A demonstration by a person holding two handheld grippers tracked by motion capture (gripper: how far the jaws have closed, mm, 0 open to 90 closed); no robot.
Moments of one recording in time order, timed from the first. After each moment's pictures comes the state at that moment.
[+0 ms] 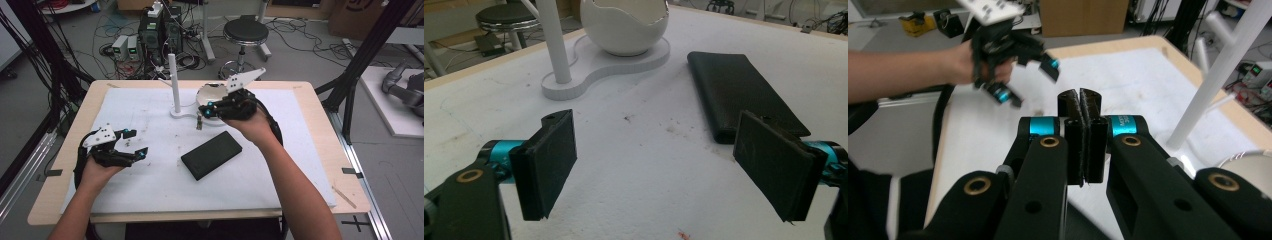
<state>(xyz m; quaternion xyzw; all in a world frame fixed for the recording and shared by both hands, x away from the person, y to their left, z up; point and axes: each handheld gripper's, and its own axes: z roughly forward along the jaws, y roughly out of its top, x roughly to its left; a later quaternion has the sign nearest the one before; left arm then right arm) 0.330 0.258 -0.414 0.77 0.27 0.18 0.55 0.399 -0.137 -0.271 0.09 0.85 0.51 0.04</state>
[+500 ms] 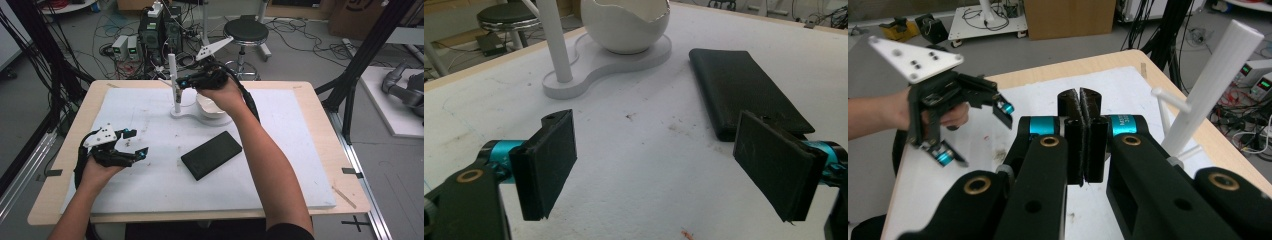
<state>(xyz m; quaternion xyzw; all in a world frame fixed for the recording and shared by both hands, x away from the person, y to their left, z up) 0.331 0.257 -0.415 0.77 0.27 0.19 0.54 0.469 -0.071 -0.247 0.11 0.86 0.50 0.04</state>
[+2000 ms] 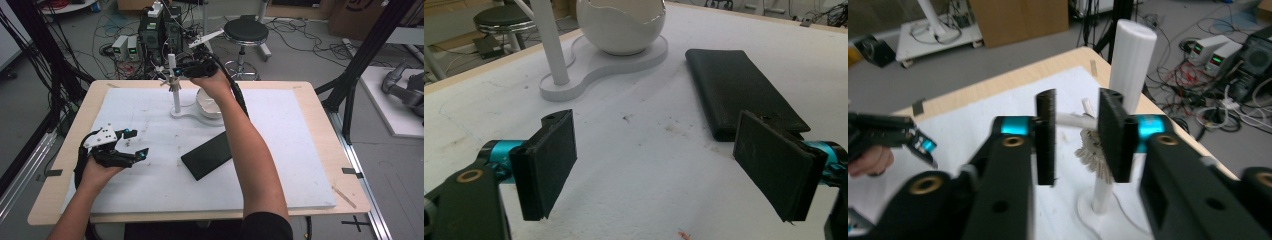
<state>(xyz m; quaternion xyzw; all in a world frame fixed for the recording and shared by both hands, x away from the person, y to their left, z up) 0.329 0.255 -0.413 0.78 0.26 0.18 0.54 0.516 -0.054 -0.258 0.20 0.85 0.49 0.08</state>
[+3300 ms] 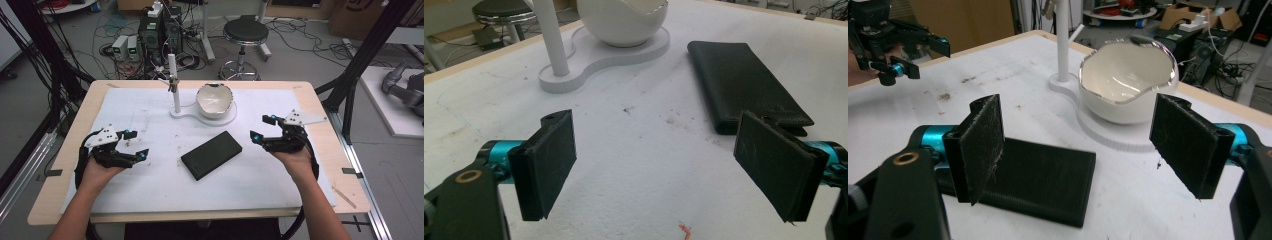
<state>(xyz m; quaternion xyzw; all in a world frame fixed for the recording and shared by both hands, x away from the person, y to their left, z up) 0.331 0.256 -0.416 0.78 0.27 0.18 0.54 0.340 -0.272 -0.355 0.29 0.77 0.55 0.17</state>
